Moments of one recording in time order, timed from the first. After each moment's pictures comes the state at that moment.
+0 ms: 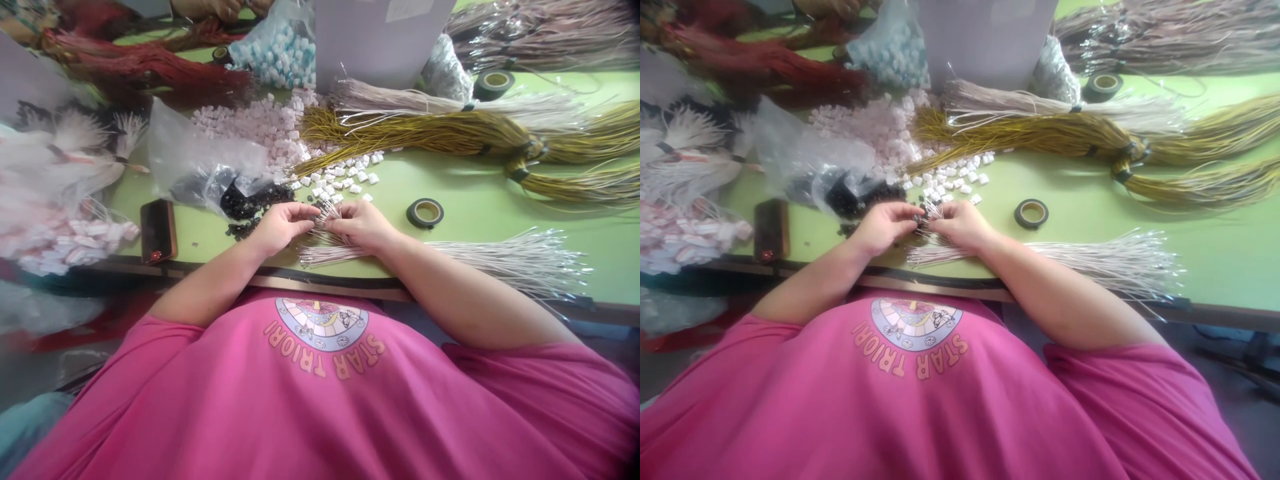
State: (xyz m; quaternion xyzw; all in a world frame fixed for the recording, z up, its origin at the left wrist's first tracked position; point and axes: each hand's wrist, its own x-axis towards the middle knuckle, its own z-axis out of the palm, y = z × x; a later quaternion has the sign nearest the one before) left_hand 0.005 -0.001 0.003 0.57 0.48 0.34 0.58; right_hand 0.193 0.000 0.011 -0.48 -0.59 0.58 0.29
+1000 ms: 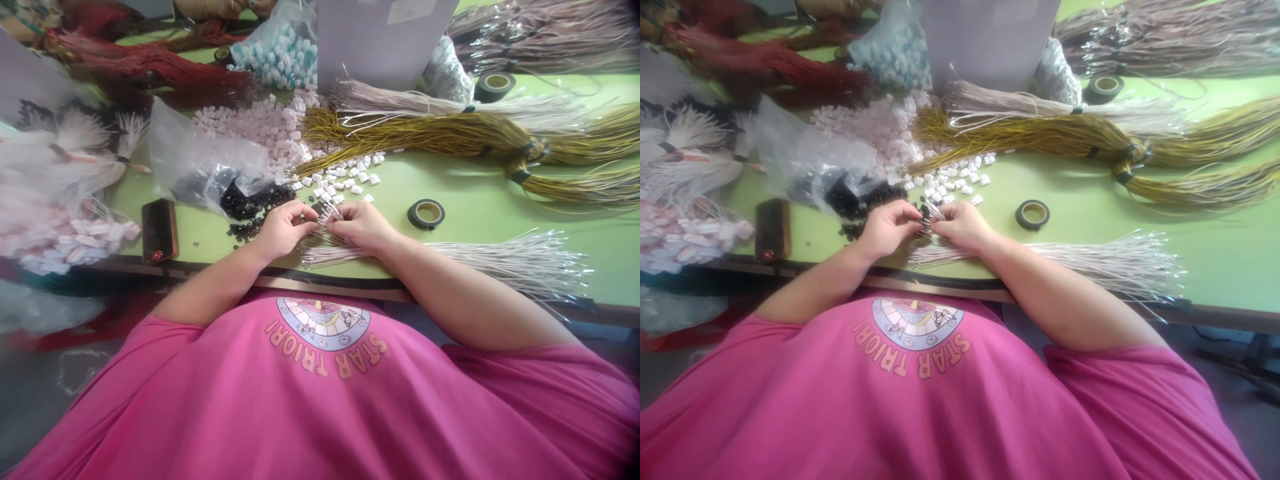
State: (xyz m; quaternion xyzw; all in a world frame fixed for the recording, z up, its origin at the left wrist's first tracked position) left_hand 0.004 -0.003 -0.001 0.71 0.50 0.34 0.35; right_hand 0.194 0.001 0.009 -0.49 -0.63 0.54 0.28
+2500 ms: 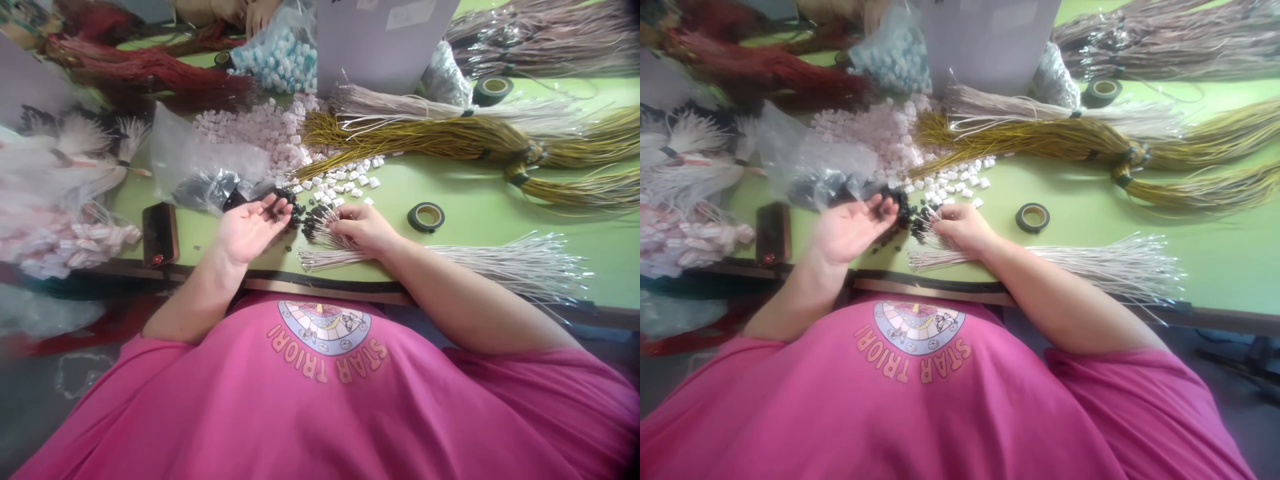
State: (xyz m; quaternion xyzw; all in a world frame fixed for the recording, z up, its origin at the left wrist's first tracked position) left_hand -0.022 -0.005 0.052 0.05 0.46 0.50 0.73; right_hand 0.194 0.001 0.011 -0.49 -0.55 0.61 0.29
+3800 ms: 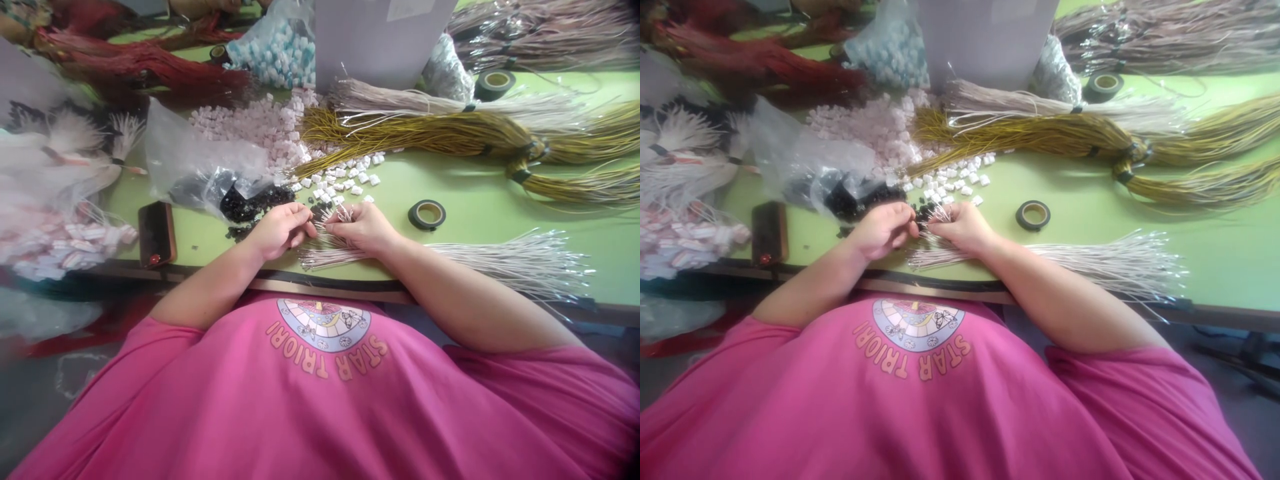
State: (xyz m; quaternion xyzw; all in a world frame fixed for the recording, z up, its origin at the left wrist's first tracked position) left_hand 0.004 0.000 0.016 0.43 0.44 0.32 0.72; right_hand 0.194 -0.002 0.010 -0.48 -0.60 0.57 0.31
